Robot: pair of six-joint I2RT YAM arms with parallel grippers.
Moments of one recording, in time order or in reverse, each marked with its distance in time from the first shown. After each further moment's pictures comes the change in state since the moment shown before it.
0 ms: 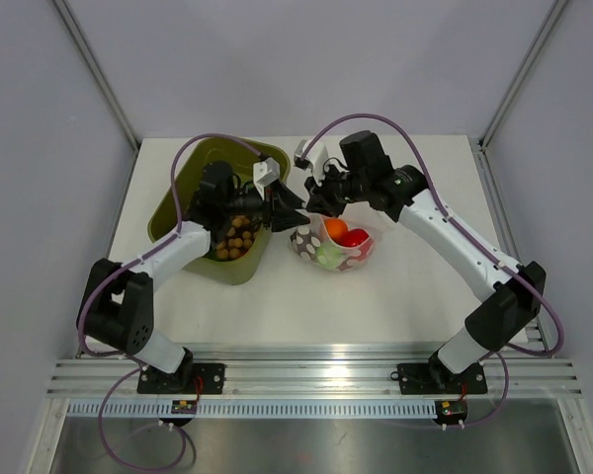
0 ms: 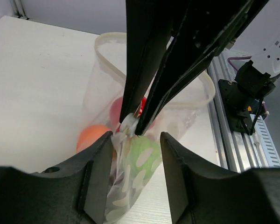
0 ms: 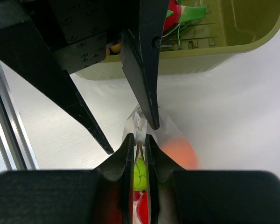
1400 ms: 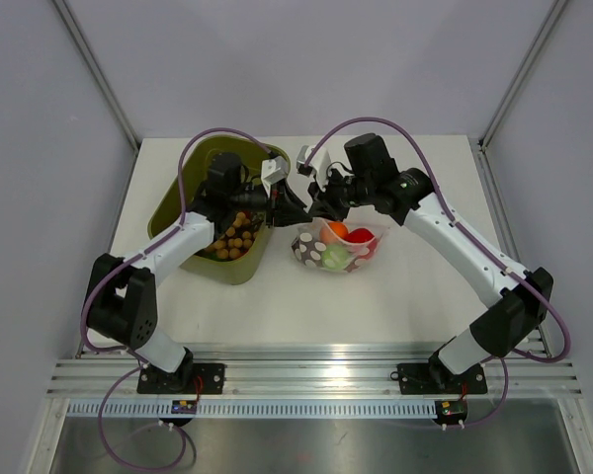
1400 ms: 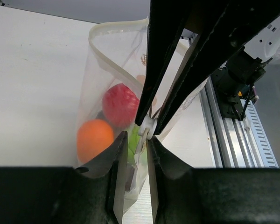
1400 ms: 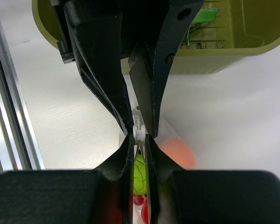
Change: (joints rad) left arm -0.018 0.031 0.122 -0.267 0.055 0.153; right arm -0.002 -0.047 -0.035 -0.021 -0.048 -0.060
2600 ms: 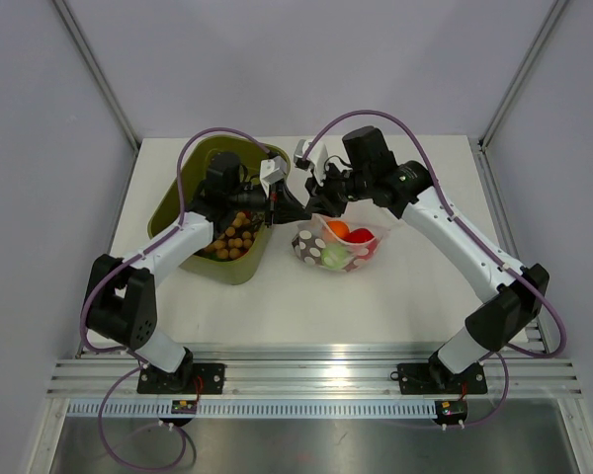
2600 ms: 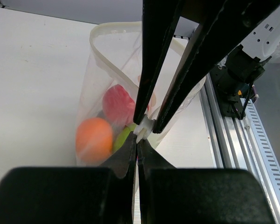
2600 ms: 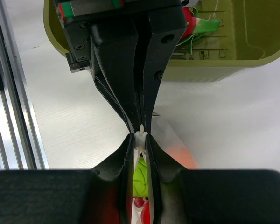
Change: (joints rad) left arm 0.011 -0.004 0.002 -0.004 0.010 0.010; right arm -0.001 0.040 0.083 -0.044 -0.037 -0.002
